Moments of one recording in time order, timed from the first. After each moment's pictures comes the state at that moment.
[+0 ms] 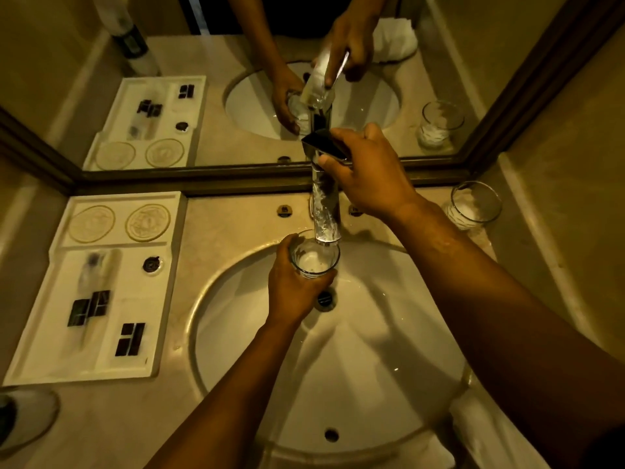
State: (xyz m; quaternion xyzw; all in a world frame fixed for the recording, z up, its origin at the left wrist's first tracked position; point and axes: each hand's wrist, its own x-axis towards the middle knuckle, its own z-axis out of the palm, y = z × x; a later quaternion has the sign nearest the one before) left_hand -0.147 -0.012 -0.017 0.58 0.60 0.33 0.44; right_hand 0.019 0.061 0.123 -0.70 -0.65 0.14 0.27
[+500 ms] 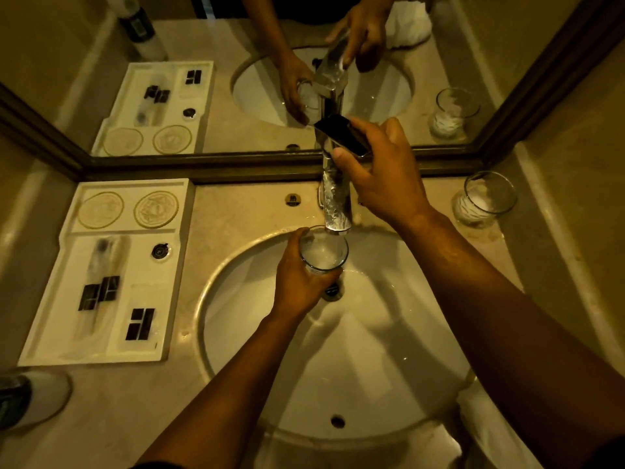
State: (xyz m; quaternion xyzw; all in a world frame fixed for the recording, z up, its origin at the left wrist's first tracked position) left_hand -0.155 -0.015 -0.027 0.61 0.58 0.32 0.43; right_hand 0.016 0.047 0.105 -0.69 -0.61 0.15 0.37
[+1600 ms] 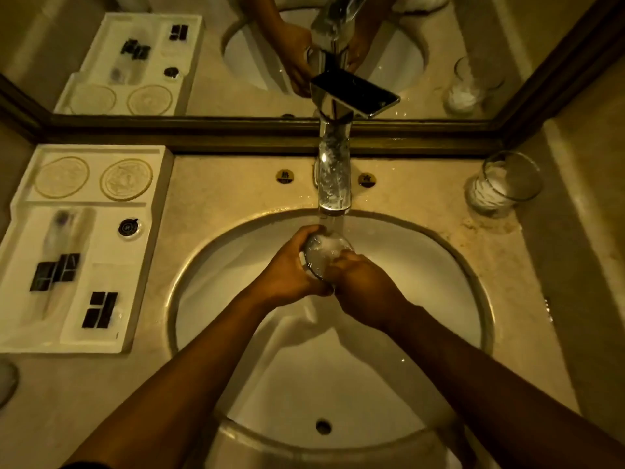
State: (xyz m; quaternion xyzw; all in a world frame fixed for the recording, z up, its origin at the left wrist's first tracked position) left_hand -0.168 0.002 -0.053 0.61 0.48 0.19 0.60; right_hand -0.001 -0.059 -0.051 -0.56 -0.78 0.23 0.12
